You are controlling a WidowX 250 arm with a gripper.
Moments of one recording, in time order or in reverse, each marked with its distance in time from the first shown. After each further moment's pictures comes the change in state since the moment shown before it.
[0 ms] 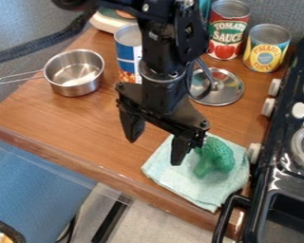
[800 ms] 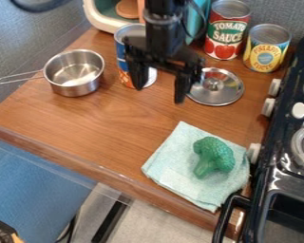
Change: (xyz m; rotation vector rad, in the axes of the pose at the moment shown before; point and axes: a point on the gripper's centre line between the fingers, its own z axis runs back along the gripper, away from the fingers) arm 0.078 0.049 -0.002 -0.003 -0.040 0.101
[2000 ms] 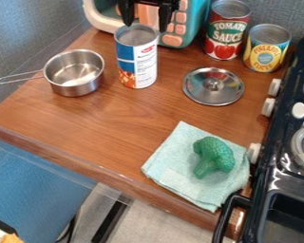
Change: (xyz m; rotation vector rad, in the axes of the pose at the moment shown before) arm 0.115 0.082 -0.009 0.041 -0.083 0.150
